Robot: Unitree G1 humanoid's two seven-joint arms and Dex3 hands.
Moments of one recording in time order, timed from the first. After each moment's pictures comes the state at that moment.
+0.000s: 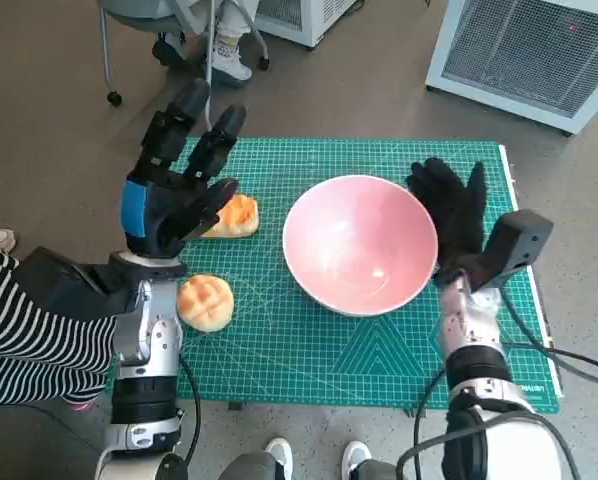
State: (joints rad) left arm -0.50 0.09 0.25 0.25 -0.44 -0.24 -0.44; right arm -0.85 -0.13 -0.32 1.20 0.19 -0.44 0.25
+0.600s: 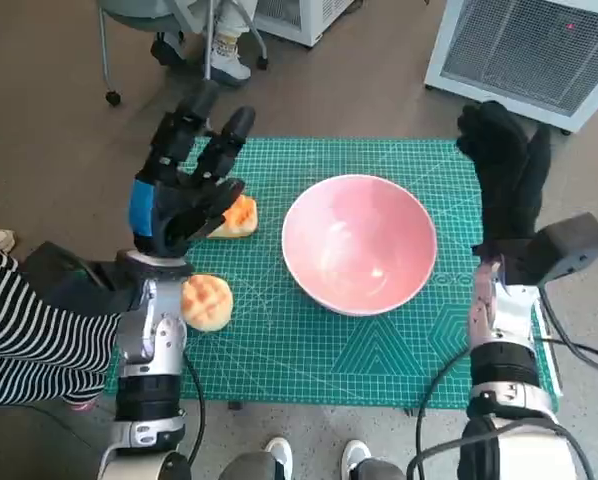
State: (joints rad) left arm -0.52 0.07 0.23 0.26 -0.45 -0.22 -0.45; right arm -0.78 -0.16 -0.27 0.93 0.19 -0.61 0.23
